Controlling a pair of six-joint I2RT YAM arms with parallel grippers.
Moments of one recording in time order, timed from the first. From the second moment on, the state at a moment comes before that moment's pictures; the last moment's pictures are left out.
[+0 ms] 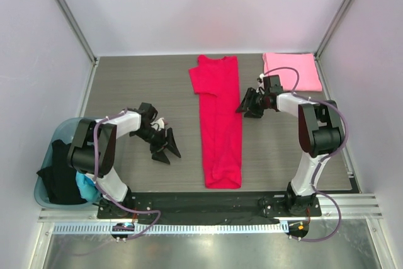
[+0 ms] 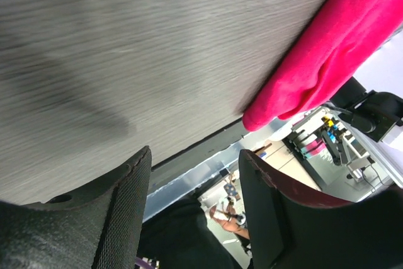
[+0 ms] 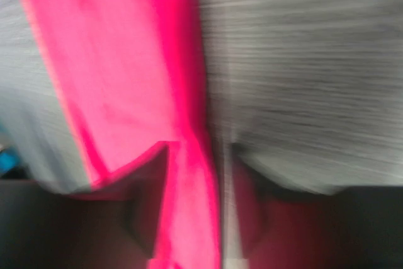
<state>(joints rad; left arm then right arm) -0.24 1.69 0.87 -0.76 0.70 -0.45 0.15 1.90 1.12 -0.21 -0.42 0.51</state>
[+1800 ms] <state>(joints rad) -0.77 1.83 0.93 -0.48 0.76 -0.76 0.44 1.24 0.52 -0.54 -0.55 0.58</state>
